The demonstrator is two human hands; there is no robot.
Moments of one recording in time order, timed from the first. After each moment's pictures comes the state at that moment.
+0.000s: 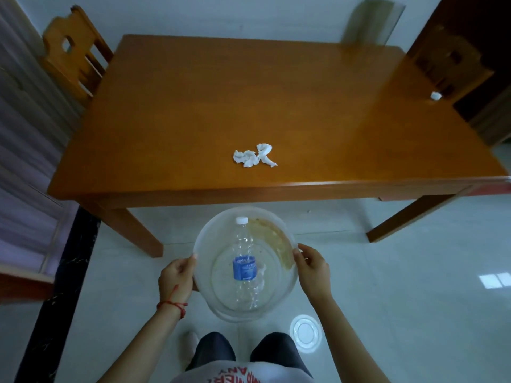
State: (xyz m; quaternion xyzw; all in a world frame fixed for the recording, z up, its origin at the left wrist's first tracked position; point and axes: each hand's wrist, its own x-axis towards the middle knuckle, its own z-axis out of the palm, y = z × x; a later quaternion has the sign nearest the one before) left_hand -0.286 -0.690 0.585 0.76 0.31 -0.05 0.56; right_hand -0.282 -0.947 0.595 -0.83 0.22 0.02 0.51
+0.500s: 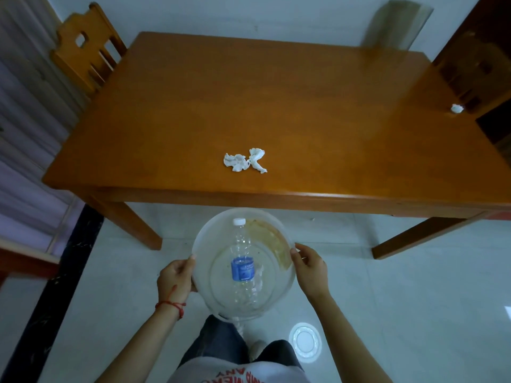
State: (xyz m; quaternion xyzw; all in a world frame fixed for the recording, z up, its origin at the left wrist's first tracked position) left_hand -0.274 -0.761 0.582 0.73 0.36 -0.02 0.58; right_hand -0.237 -1.015 0.586 -0.85 0.16 0.07 0.51
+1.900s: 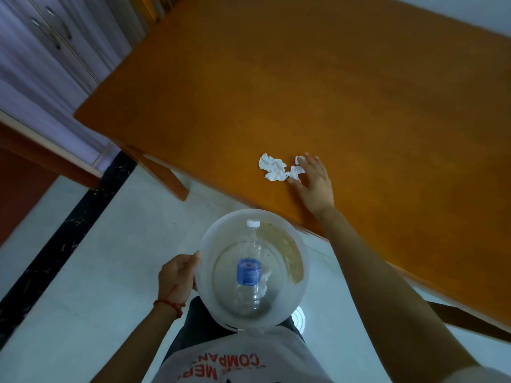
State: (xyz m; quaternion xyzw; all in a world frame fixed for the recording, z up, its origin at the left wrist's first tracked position) left_hand -0.219 -0.796 0.560 0.67 0.50 0.01 0.55; right_hand 0.061 -0.959 0.553 -0.93 -0.21 0.12 0.29
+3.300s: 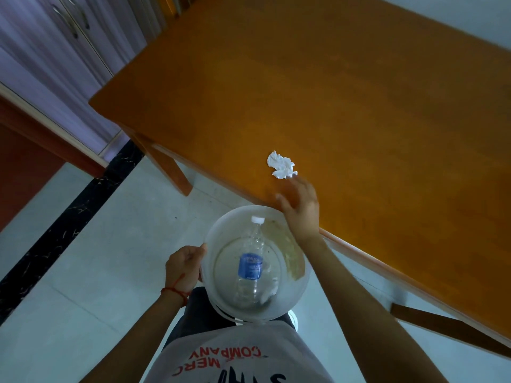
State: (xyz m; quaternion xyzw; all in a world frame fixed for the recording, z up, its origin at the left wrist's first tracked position) left_hand -0.221 -0.799 0.559 0.68 0.50 0.01 0.53; right_hand -0.020 -0.942 0.577 -0.88 -0.18 0.09 0.43
